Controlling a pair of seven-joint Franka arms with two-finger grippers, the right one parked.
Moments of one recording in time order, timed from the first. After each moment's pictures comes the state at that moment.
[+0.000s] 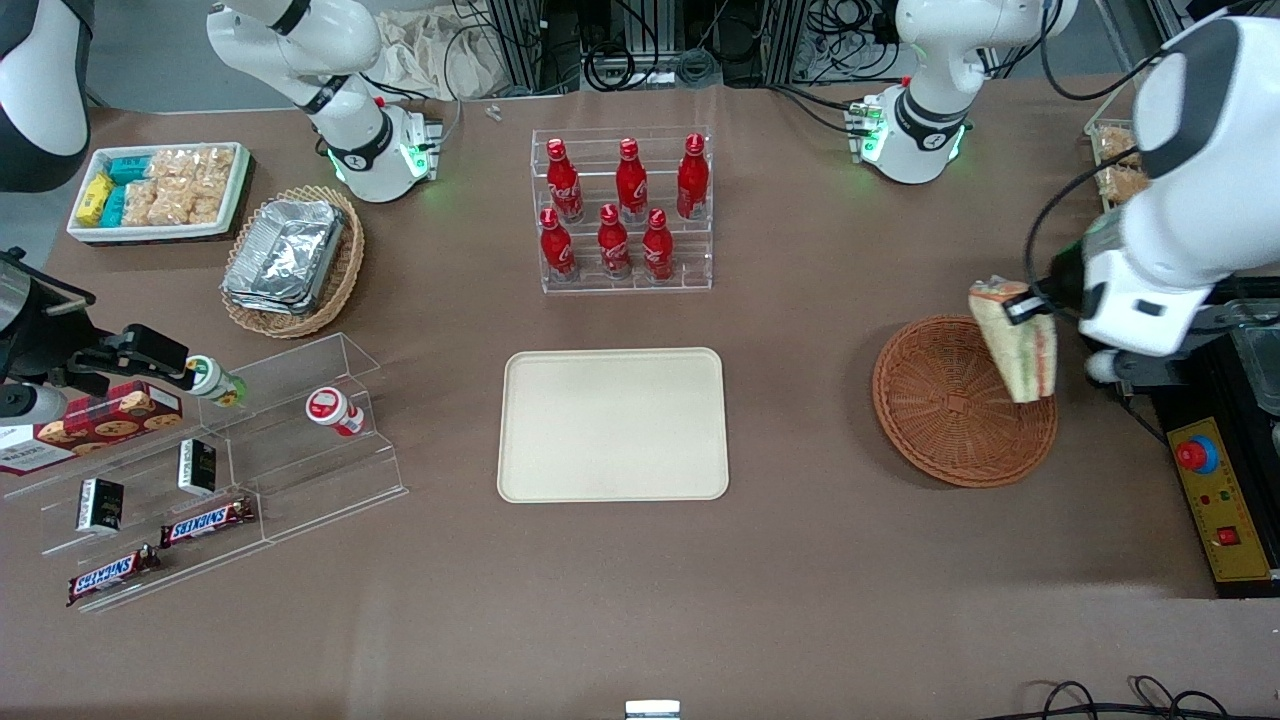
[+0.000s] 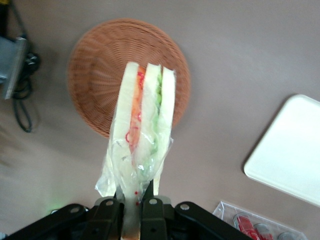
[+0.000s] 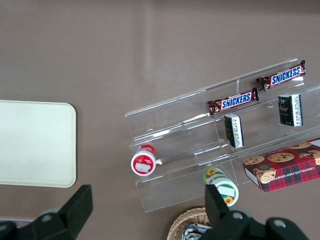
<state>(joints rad) 0.00 0.11 -0.23 -1.60 -0.03 1.52 -0.59</state>
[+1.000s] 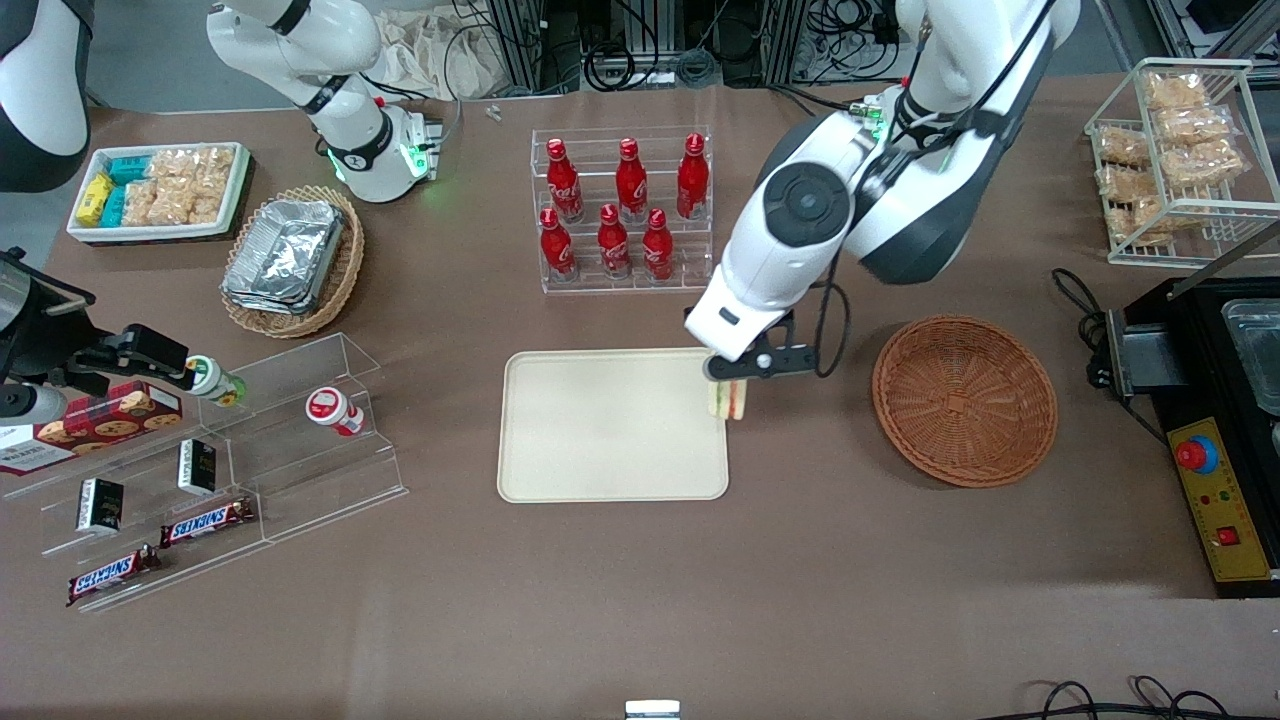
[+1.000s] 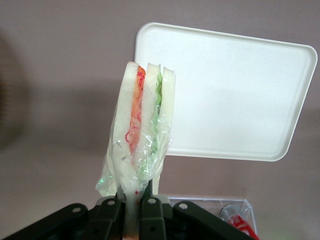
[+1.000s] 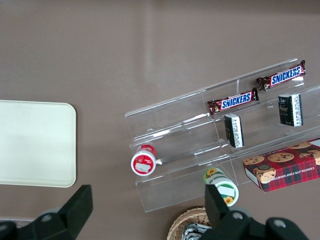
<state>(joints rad) -0.34 0.40 -0.37 -1.55 -0.02 1.91 -0.80</state>
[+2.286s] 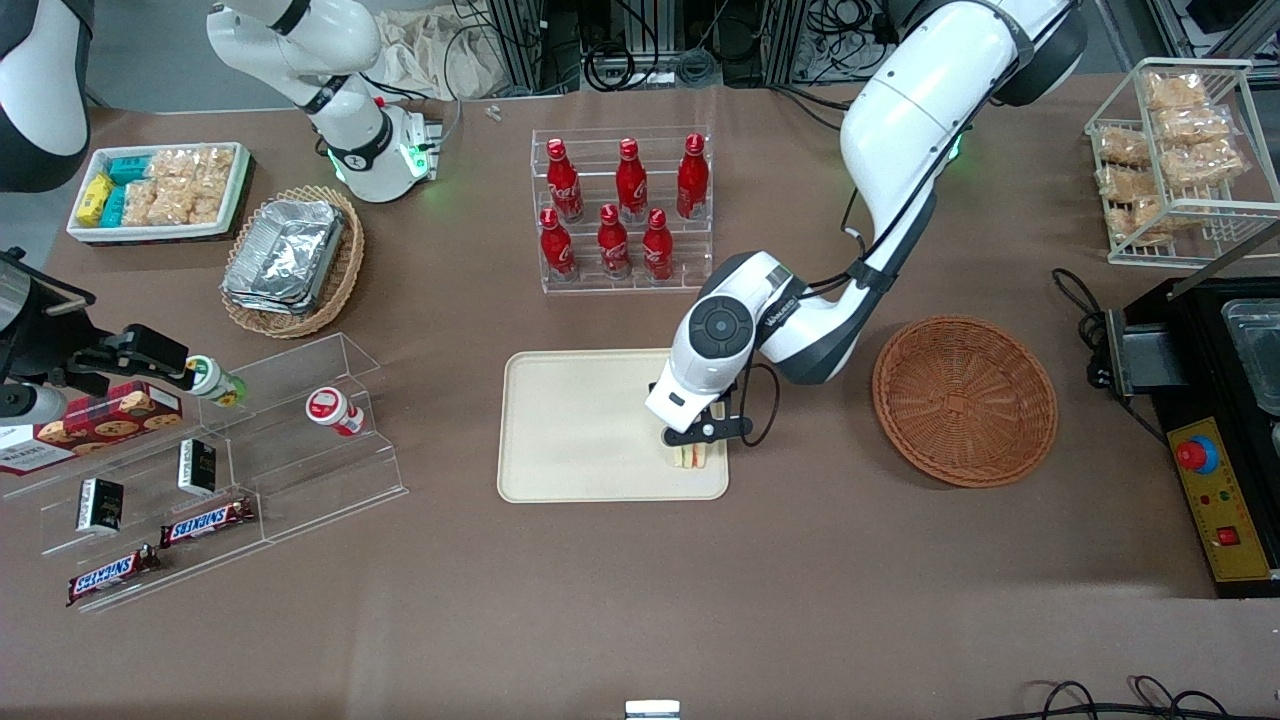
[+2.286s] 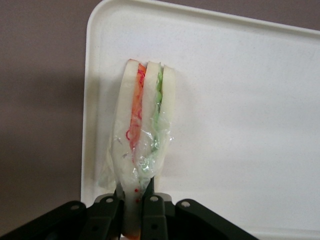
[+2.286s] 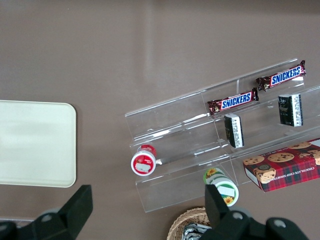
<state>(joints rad) -0.40 0.72 -0.35 -1.54 0.13 2.22 -0.90</state>
